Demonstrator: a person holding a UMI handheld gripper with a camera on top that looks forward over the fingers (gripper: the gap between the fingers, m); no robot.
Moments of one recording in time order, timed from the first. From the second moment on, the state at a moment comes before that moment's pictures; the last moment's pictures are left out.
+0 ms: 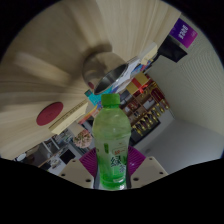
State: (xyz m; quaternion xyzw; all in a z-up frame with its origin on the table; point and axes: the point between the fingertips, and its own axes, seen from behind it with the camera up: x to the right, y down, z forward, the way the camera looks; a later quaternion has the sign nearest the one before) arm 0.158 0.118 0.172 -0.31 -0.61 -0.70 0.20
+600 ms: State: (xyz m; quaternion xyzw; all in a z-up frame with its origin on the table) arm 0.190 0.138 0.157 -0.73 0.05 -0.01 0.68
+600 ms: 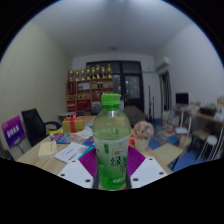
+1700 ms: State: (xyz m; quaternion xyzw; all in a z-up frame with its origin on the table) arm 0.171 -0.043 0.121 -0.75 0.01 -0.01 0.66
